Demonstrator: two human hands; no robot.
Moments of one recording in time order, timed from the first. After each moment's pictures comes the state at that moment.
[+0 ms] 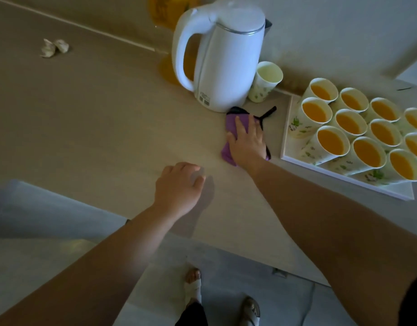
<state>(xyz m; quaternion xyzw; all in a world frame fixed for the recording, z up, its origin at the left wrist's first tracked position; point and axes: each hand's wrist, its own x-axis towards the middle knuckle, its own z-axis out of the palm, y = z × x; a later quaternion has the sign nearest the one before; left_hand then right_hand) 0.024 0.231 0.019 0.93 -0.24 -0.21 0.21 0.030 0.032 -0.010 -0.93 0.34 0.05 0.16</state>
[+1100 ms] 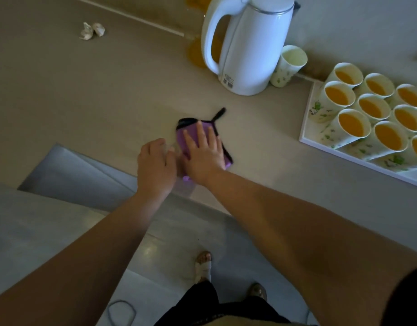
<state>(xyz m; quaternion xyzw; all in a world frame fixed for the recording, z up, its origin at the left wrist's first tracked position) 0.022 0.308 0.018 0.93 -0.08 -0.08 0.35 0.012 0.188 -0.001 -0.98 0.11 0.15 0.10</state>
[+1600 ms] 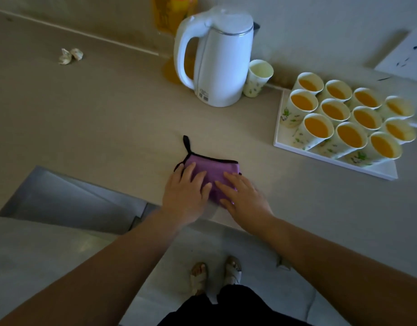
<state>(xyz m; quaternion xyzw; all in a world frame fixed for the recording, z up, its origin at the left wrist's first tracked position) -0.024 0.253 0.007 0.92 -0.34 -0.17 0.09 -0.123 0.115 0.017 -0.97 0.10 0.14 0.14</state>
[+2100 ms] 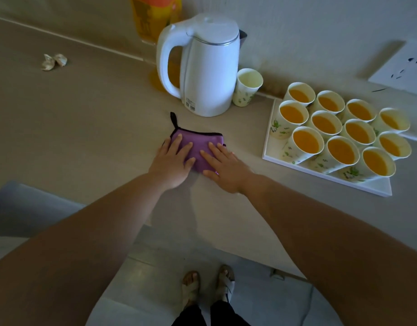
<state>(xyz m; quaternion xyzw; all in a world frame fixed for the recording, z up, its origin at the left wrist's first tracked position) 0.068 0.193 -0.007 0.93 -0.32 -0.20 0.06 -0.028 0.040 0.006 -0.97 0.05 0.22 0.11</state>
